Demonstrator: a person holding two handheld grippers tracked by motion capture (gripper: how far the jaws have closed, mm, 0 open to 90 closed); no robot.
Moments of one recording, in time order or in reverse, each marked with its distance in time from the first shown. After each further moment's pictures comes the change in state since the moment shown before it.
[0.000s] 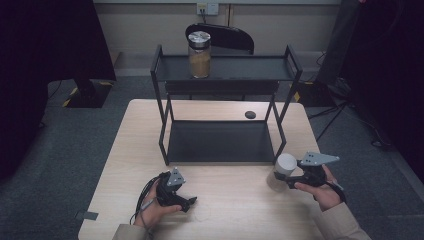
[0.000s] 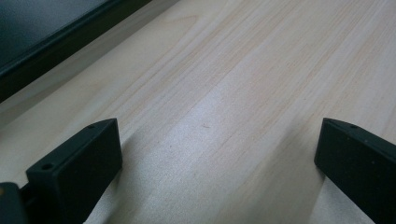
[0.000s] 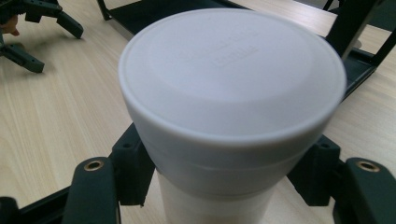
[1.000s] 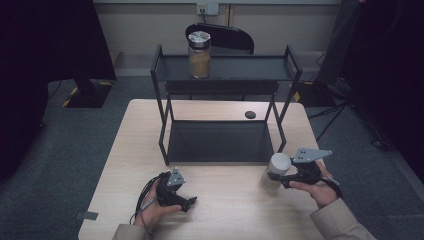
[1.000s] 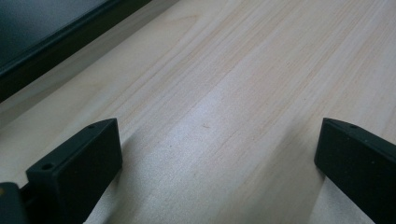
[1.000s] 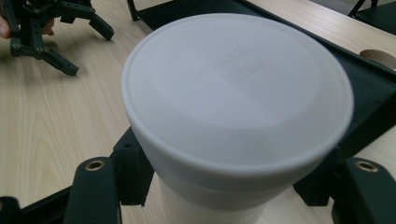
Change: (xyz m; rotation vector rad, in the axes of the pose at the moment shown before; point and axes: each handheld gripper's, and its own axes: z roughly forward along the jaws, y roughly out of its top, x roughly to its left) left arm 0.000 0.000 0.000 0.000 0.000 0.000; right arm 0.006 0.040 0.004 0.049 0.075 -0.047
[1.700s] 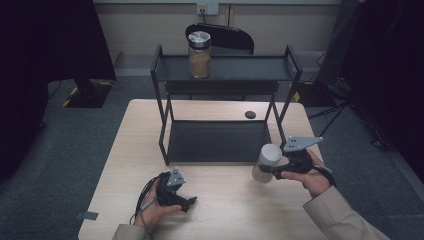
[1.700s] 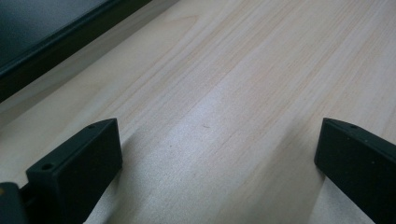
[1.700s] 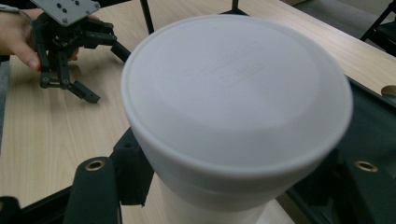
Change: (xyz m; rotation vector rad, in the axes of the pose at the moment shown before) left arm 0.000 0.000 0.000 0.000 0.001 -0.001; right arm -0.002 0.047 0.010 0.001 0.055 -0.024
